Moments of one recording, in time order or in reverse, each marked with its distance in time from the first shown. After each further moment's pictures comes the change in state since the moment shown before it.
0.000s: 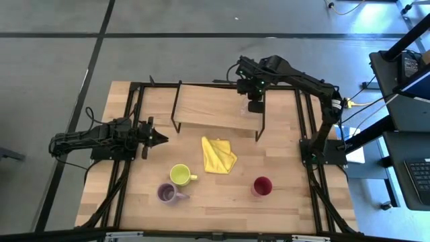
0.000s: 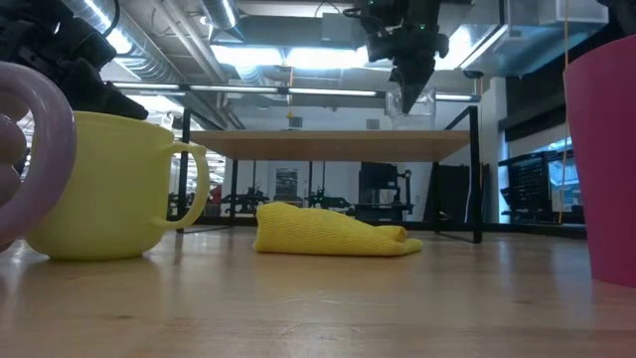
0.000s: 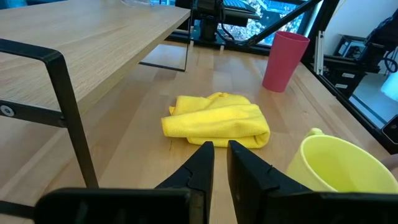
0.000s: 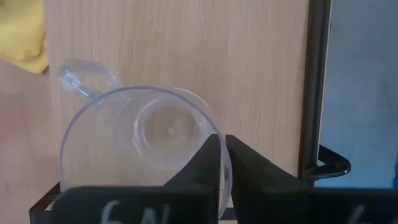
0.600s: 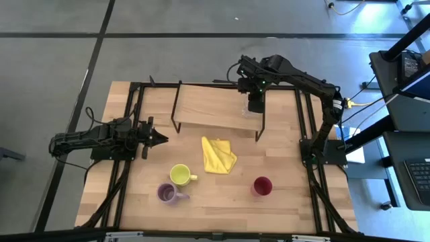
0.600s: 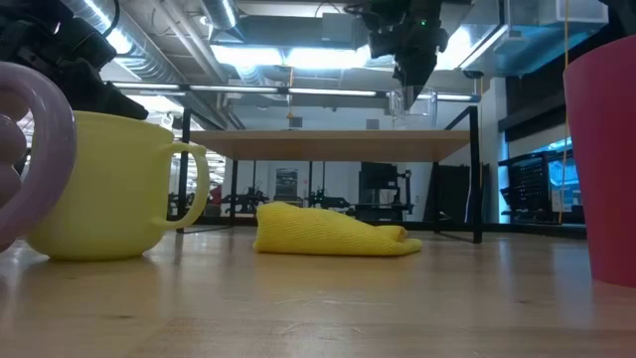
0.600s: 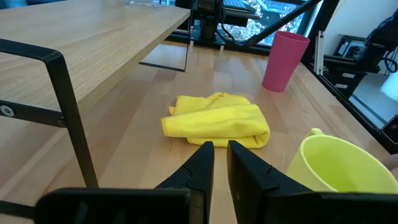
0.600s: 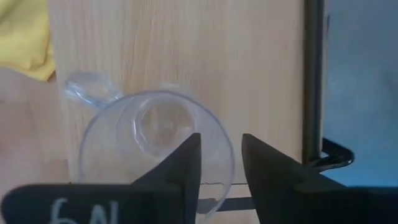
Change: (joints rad) left arm 0.000 0.000 0.000 0.000 0.000 0.000; right arm 0.006 -0.008 0.026 -0.019 0.002 0.057
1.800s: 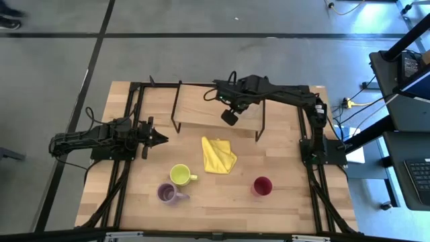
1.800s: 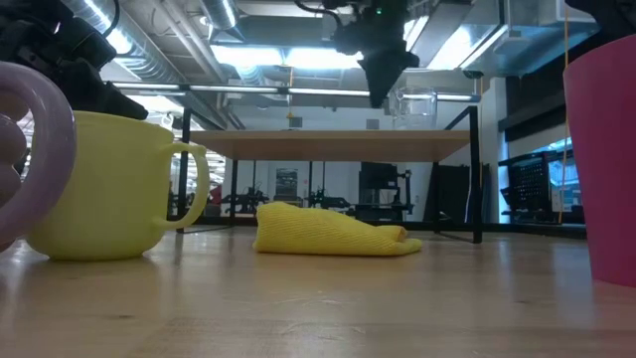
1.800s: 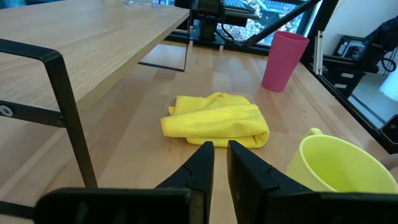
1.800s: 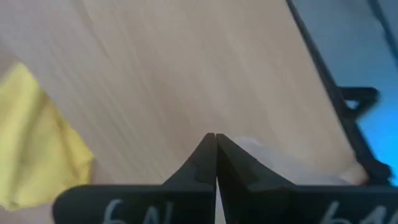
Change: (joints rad) left arm 0.000 0.000 0.000 0.000 0.003 0.000; right arm 0.261 0.178 0.153 -0.036 0.257 0.780
